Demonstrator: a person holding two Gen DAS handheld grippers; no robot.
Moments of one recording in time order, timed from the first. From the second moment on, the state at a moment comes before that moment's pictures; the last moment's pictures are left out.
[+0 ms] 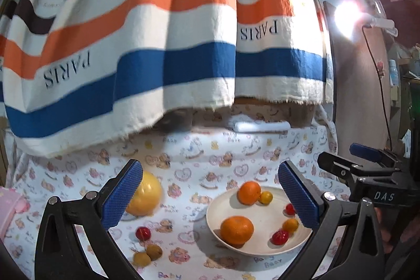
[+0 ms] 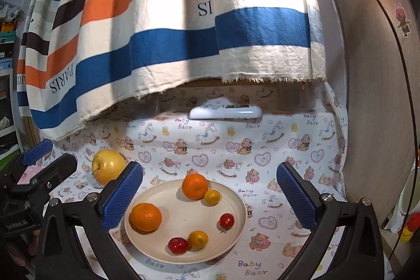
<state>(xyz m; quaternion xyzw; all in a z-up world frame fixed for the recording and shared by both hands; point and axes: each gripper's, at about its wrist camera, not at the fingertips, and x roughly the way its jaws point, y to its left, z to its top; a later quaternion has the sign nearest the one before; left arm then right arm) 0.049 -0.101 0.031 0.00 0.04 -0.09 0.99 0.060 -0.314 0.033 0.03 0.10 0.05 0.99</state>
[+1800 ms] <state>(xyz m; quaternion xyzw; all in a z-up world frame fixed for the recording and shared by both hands) 0.104 -0.004 -0.034 -0.04 0.35 -0.07 0.93 0.066 -0.282 0.014 0.02 0.16 0.12 0.98</state>
